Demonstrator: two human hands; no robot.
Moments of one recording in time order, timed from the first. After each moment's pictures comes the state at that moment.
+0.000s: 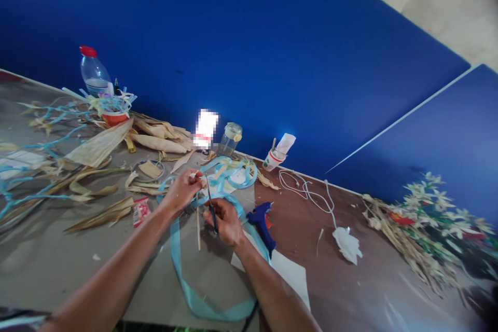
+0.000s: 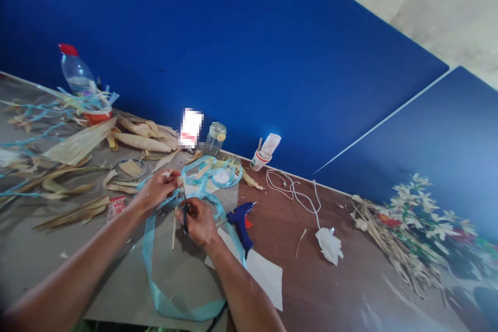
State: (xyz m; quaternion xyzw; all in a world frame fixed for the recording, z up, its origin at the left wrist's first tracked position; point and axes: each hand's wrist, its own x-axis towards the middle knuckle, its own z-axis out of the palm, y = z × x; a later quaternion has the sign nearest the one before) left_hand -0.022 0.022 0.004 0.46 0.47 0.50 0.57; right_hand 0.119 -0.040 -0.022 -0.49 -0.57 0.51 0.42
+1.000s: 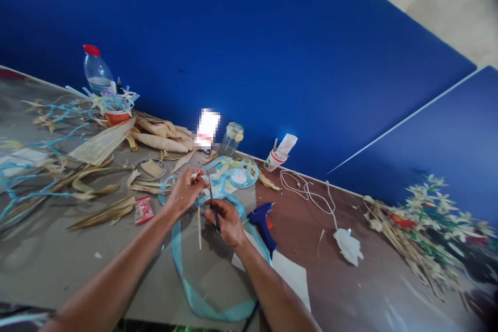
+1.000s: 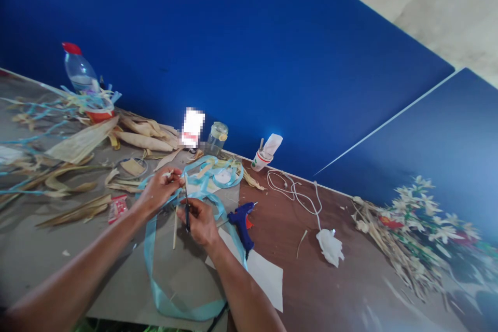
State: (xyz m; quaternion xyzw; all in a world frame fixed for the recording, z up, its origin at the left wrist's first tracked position) left_hand -0.018 0.021 -0.002 0.47 0.47 0.54 0.52; right_hand 0.117 -0.043 -0.016 -0.49 -0.54 0.53 0.43
